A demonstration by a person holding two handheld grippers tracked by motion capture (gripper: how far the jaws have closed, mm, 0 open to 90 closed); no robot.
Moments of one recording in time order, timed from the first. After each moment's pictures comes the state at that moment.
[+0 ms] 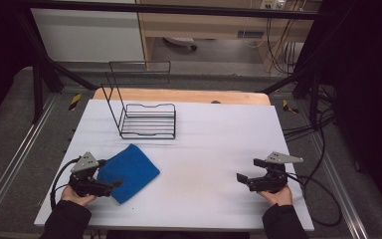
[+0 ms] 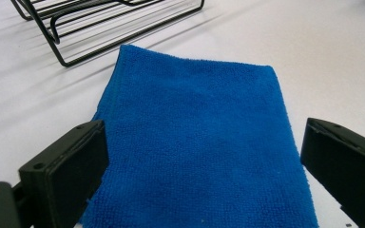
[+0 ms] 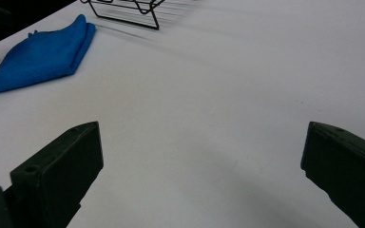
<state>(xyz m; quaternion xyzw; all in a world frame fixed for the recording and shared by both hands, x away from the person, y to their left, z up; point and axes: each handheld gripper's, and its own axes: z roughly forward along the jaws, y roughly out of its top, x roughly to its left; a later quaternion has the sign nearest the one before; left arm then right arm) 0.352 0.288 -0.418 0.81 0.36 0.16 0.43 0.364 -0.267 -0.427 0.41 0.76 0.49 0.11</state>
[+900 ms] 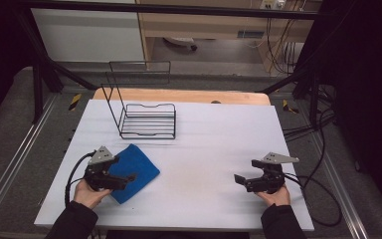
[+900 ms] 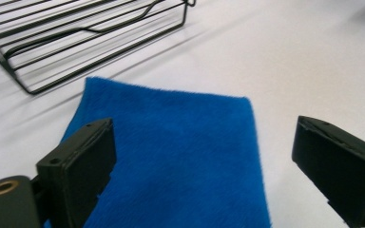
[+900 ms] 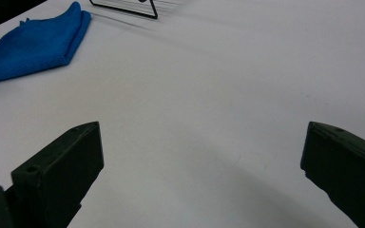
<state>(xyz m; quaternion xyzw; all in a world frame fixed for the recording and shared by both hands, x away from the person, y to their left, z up) 0.362 0.245 -0.402 0.82 0.37 0.15 0.42 0.365 -0.261 -0.431 0.41 0.77 0.47 0.11</state>
